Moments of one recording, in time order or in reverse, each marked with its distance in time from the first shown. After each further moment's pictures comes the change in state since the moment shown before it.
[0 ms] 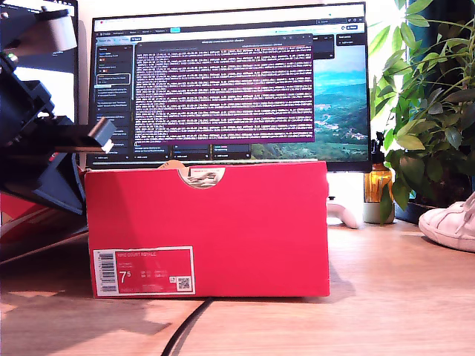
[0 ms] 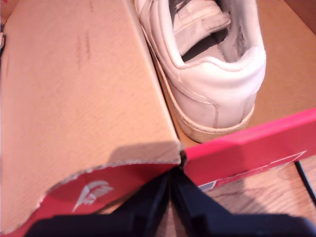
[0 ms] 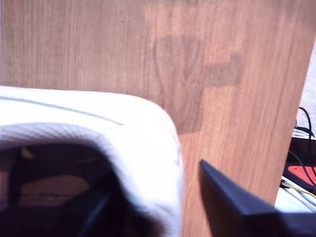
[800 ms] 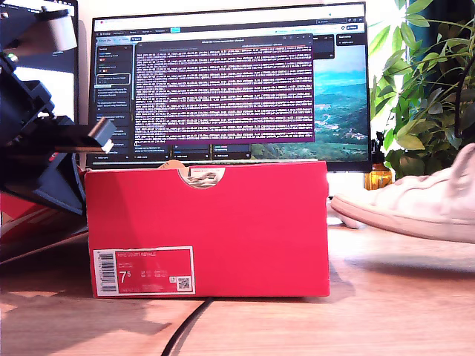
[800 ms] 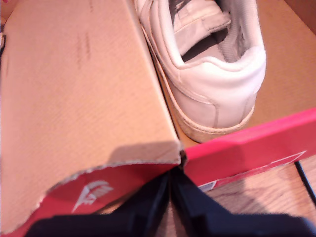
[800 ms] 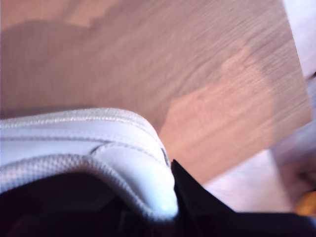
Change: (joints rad) left arm 0.000 0.000 0.000 0.000 0.000 0.000; right arm 0.005 0.005 0.106 -0.182 0.027 -0.909
